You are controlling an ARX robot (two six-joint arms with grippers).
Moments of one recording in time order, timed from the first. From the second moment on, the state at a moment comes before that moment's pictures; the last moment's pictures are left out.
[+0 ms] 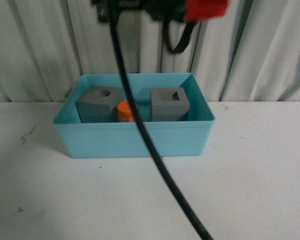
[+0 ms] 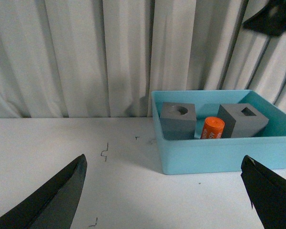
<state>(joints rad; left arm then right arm) 0.00 0.01 0.01 0.00 0.00 -0.01 0.51 2.10 1.64 0.22 0.07 0.11</state>
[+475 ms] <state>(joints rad) 0.00 0.01 0.01 0.00 0.00 -0.01 0.26 1.00 0.53 0.04 0.27 0.15</state>
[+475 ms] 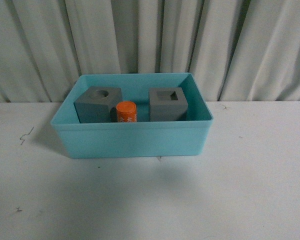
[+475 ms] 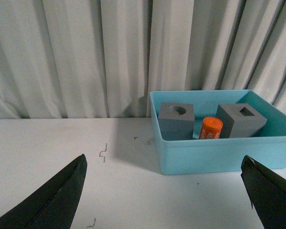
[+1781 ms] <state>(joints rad) 0.00 0.01 0.01 0.00 0.00 -0.01 0.00 0.25 0.01 0.25 0.00 0.01</state>
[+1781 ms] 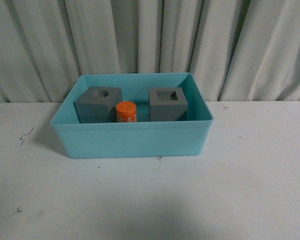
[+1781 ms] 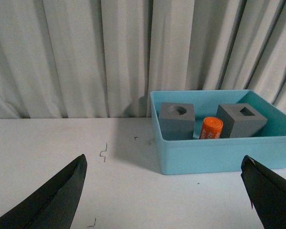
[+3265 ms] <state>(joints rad) 0.00 0.01 0.01 0.00 0.00 -0.01 0.00 0.00 0.01 0.00 0.00 0.00</state>
